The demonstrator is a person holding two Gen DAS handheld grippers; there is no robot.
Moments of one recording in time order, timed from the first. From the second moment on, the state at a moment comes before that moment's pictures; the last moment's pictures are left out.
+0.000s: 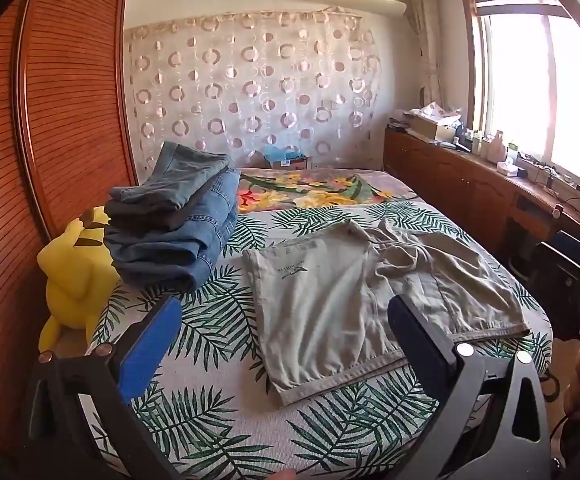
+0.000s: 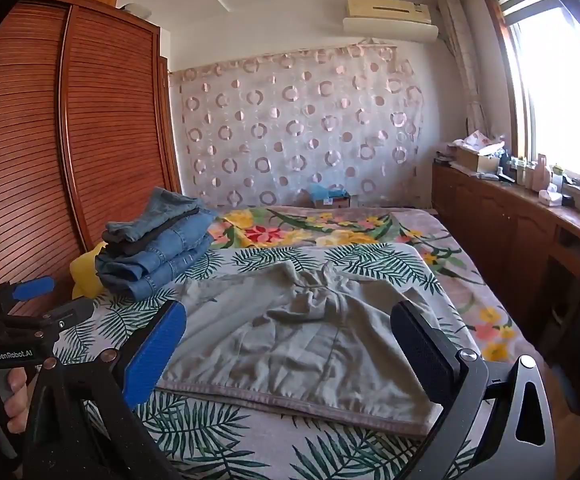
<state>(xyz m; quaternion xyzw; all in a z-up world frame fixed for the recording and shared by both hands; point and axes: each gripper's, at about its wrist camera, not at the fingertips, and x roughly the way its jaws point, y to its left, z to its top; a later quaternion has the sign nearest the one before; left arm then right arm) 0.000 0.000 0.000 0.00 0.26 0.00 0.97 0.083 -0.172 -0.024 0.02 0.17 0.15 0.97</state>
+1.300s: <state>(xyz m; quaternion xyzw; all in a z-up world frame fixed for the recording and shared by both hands) -0.005 0.001 0.011 0.01 0.24 0.00 0.97 0.081 -0.169 -0.025 0.02 0.17 0.15 0.97</state>
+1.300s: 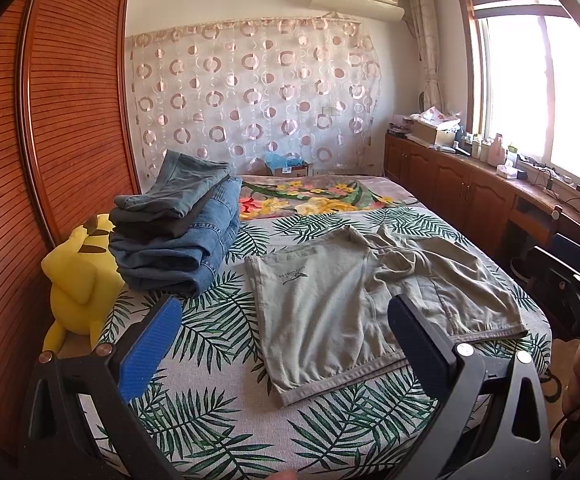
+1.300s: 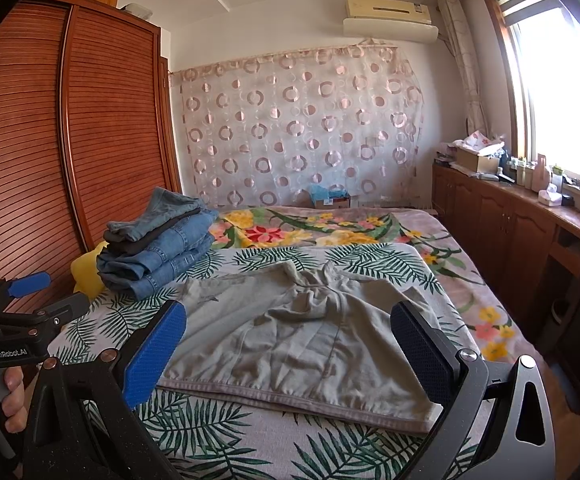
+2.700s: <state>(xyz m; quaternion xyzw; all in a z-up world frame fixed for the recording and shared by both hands) -0.006 -0.006 0.020 0.01 0.24 0.00 0.97 0.081 -0.169 -0.027 0.02 0.17 0.15 0.97</state>
